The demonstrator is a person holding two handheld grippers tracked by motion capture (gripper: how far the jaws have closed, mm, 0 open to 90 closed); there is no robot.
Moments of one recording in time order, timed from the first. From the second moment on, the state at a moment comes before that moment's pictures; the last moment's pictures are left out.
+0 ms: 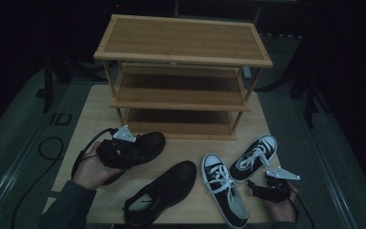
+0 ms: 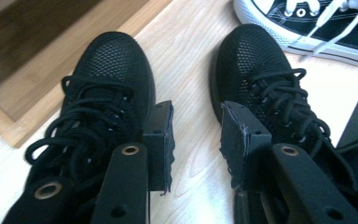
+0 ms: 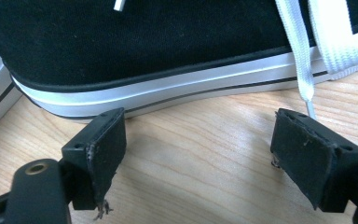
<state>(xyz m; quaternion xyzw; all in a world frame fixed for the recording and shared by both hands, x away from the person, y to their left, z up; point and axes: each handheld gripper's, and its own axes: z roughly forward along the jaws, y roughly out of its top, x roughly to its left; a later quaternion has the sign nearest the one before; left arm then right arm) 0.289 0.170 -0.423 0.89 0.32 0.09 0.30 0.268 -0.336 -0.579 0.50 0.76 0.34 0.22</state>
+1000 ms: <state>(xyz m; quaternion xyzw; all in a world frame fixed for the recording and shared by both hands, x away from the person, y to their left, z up) 0.272 0.156 -0.426 0.91 0.28 0.07 0.31 0.268 -0.336 -0.579 0.50 0.76 0.34 0.22</state>
